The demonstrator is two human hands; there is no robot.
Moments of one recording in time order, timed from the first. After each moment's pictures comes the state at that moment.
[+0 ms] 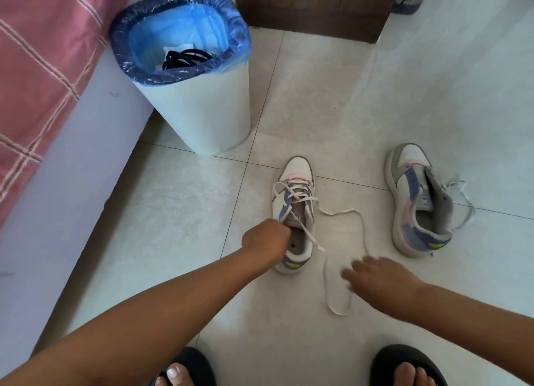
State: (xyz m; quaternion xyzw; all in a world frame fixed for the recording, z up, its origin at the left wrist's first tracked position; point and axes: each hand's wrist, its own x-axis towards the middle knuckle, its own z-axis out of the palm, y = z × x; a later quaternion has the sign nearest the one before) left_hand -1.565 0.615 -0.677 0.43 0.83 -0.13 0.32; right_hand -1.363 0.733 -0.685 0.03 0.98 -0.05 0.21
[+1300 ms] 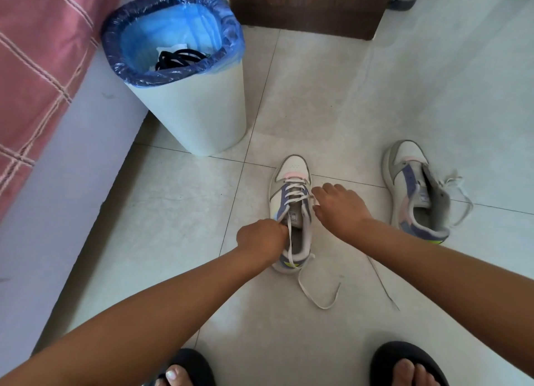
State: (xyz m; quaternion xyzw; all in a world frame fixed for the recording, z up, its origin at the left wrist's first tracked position) left_hand -1.562 0.620 -0.656 0.35 0.86 -0.10 0.35; right_hand -1.487 0.754 -0.670 0.23 0.95 -0.06 0.20
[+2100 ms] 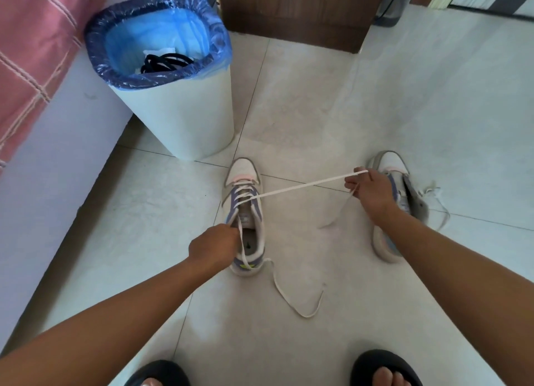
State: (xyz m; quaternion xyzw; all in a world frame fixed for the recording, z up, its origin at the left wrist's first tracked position) left_hand -1.596 0.584 -0.668 0.30 0.89 -0.08 0.34; right_hand -1.467 0.841 -0.698 0.55 0.59 -0.57 -0.18
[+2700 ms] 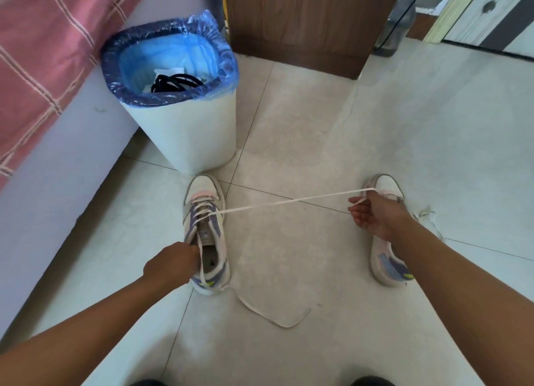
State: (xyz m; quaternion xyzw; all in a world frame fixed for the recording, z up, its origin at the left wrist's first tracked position) left_hand -1.633 0.535 -0.667 0.30 0.88 -0.13 0.35; right_hand -1.458 0.866 -0.684 0.61 0.42 -0.68 -0.06
